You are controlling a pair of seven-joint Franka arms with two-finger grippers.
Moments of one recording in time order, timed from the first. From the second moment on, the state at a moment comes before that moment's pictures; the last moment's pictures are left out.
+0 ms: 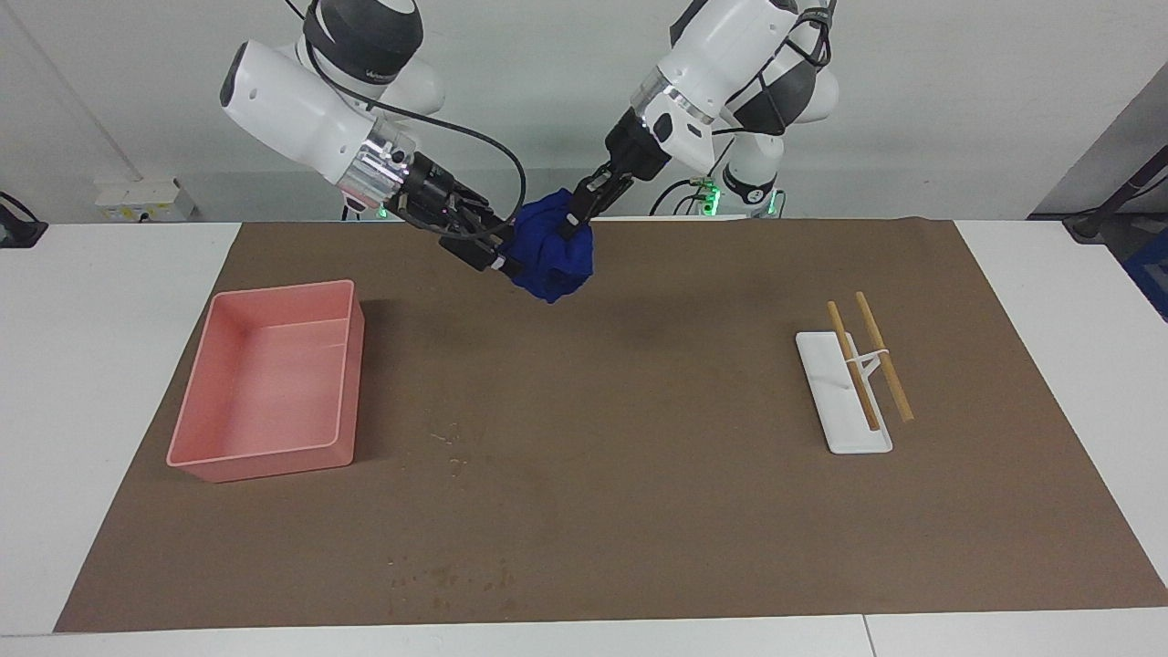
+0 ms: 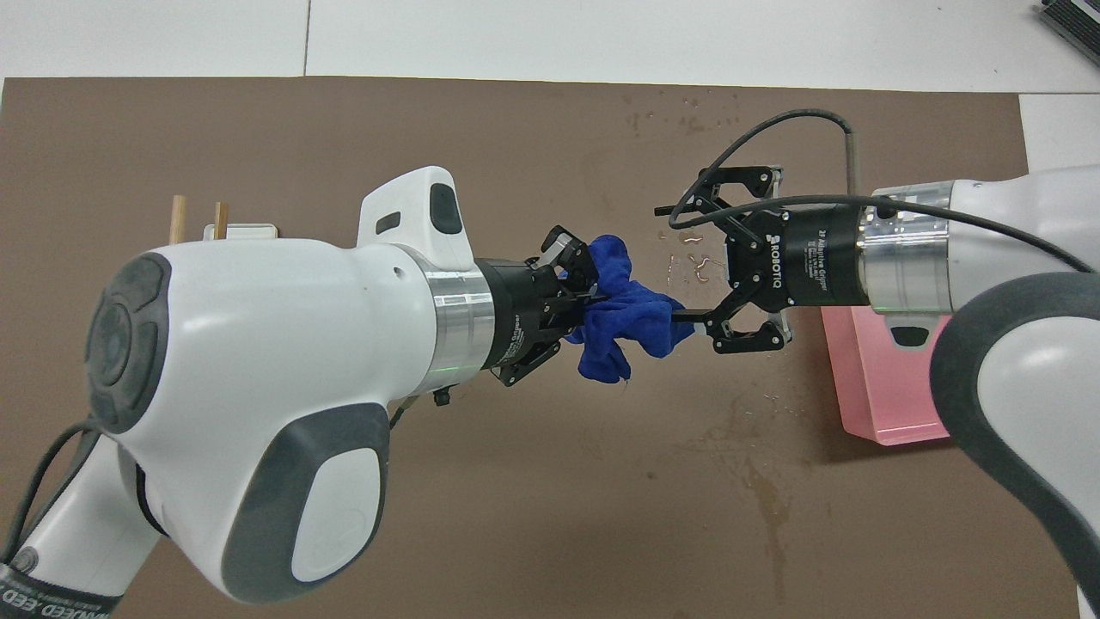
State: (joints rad) left arm -0.08 -0.01 -0.57 -1.75 -0.54 2.24 -1.30; right arm 0.24 -0.03 0.00 -1.87 0.92 2.04 1.26
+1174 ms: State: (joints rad) left arm -0.14 -0.02 -0.57 -1.83 -0.54 2.40 -1.36; right arm 0.30 -0.04 -0.01 -1.96 0.80 2.00 0.91
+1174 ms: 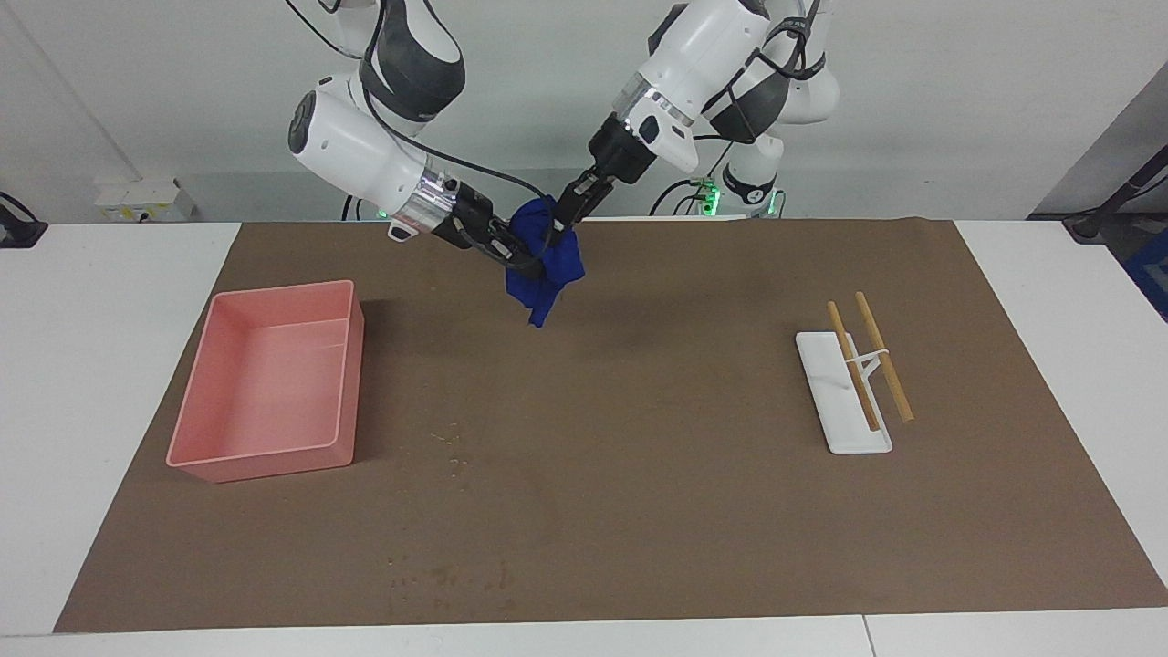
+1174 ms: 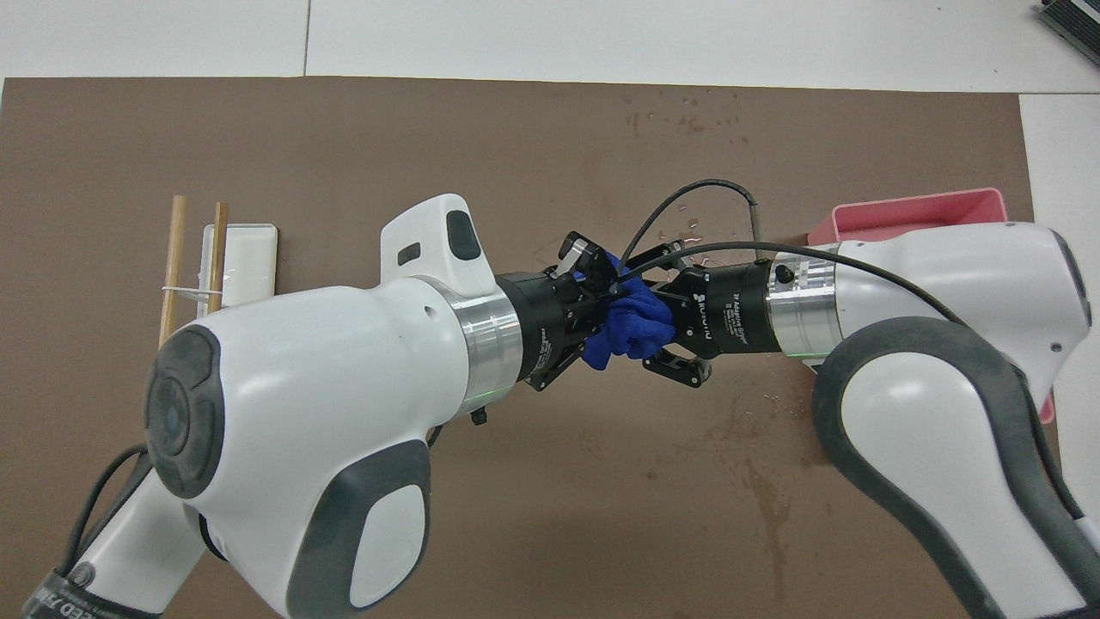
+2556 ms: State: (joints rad) left arm 0.22 -0.05 -0.53 -1.79 -0.07 1.89 -0.40; right arm -0.01 -0.01 -0.01 -1.93 0.03 1.90 -0.37
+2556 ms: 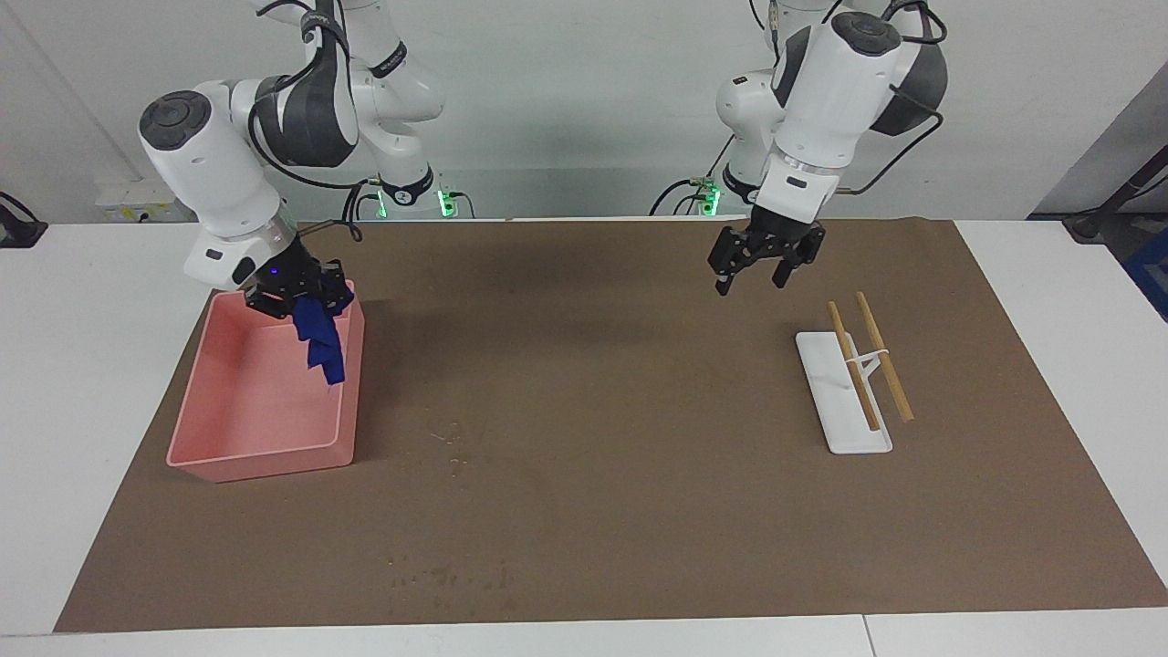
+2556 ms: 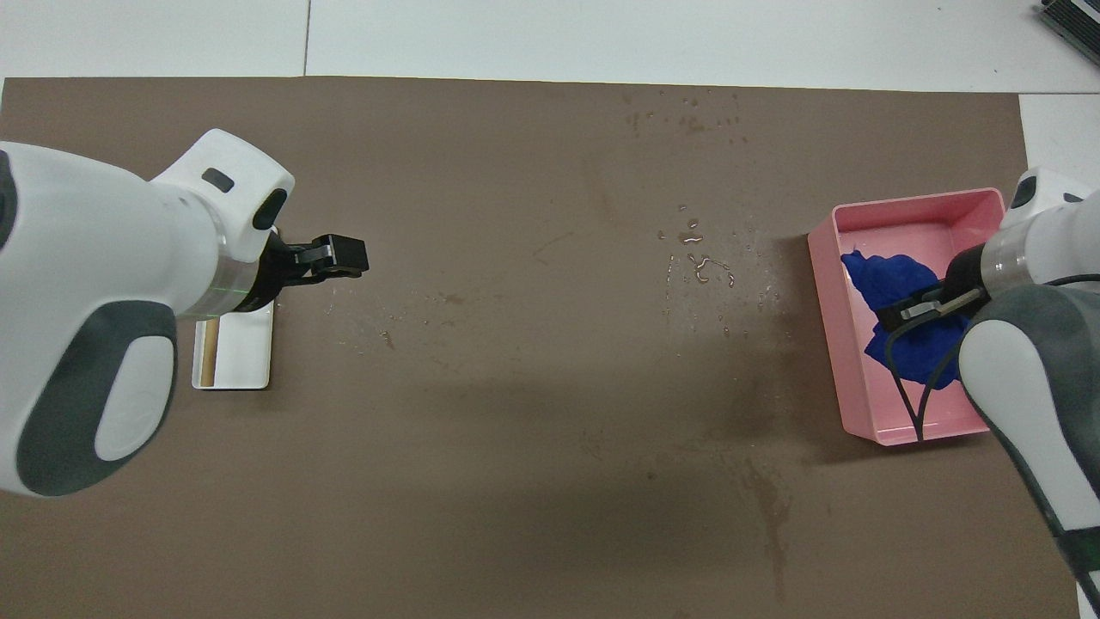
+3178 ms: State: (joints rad) left arm 0.36 0.04 -0.52 -1.53 0.01 1.51 -0.01; right arm 0.16 0.17 0.00 -1.94 0.03 2.19 -0.09
